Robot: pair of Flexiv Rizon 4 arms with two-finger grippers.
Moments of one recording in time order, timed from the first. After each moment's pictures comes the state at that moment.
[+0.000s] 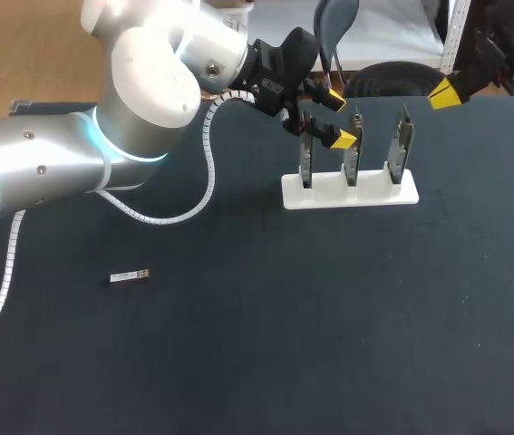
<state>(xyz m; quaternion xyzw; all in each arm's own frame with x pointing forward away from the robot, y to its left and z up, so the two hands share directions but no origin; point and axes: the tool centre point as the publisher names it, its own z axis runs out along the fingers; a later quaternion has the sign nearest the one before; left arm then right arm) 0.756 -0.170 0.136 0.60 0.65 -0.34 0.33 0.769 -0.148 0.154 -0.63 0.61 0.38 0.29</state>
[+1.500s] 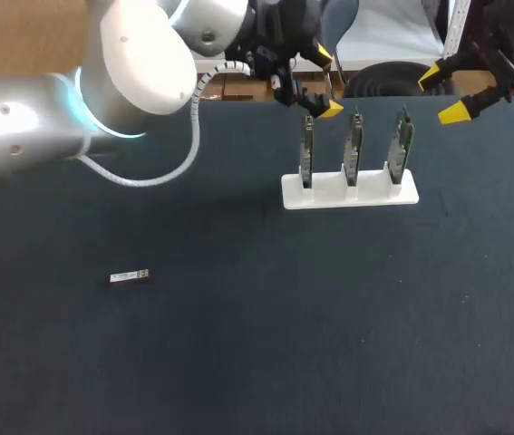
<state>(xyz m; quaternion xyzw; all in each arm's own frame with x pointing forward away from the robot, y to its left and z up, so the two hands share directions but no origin) 0.777 -0.137 0.190 0.65 0.64 -0.18 0.37 0.771 -0.148 0.155 -0.63 0.61 0.38 0.30</state>
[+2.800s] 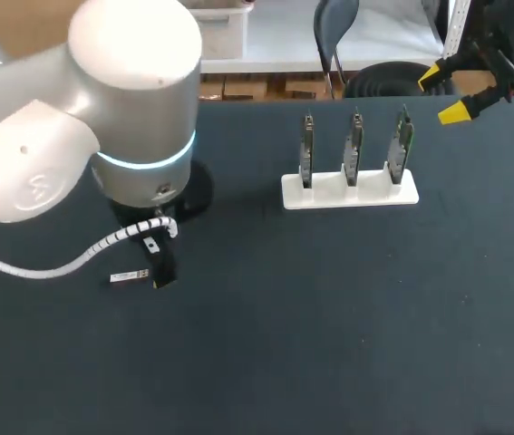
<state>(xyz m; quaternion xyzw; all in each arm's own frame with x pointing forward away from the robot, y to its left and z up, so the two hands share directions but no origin) 0.555 0.119 0.078 0.47 0.87 0.11 0.02 0.771 -0.148 0.154 -0.63 0.61 0.38 0.30</state>
